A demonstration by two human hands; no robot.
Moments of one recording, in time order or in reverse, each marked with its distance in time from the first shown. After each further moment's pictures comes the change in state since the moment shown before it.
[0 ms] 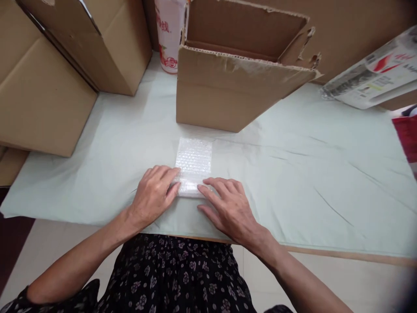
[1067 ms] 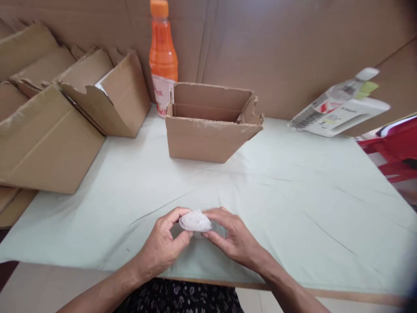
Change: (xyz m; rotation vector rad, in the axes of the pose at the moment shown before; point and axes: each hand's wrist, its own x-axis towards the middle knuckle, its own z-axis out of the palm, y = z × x) left_hand 0.014 0.050 -0.001 -0.774 -0.133 -0.314; right_hand -0.006 0.029 -0.016 0.620 0.024 0.135
